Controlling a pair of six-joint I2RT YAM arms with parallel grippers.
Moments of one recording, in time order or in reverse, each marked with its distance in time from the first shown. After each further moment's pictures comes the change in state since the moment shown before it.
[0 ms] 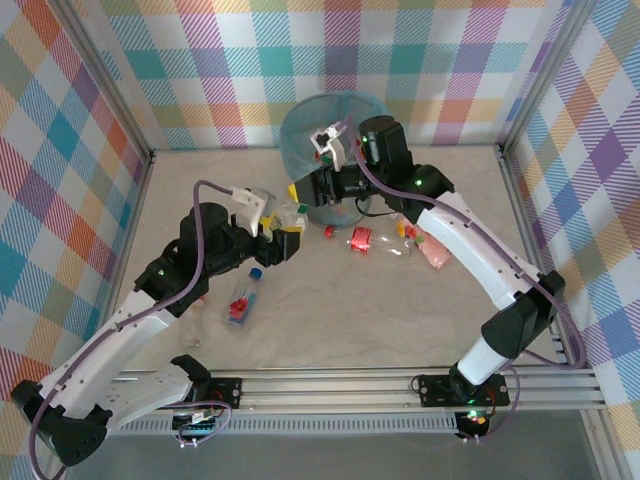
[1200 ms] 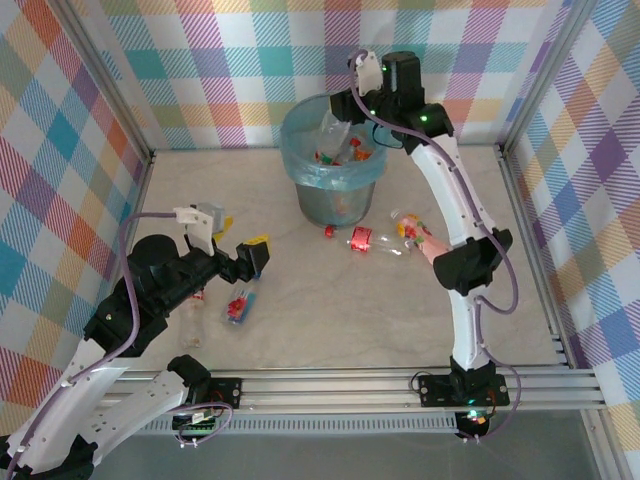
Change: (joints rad) left arm 0.000 -0.269 -0.019 -0.146 -0.157 -0.061; right arm -0.246 0.537 0.784 -0.216 0.417 -0.309
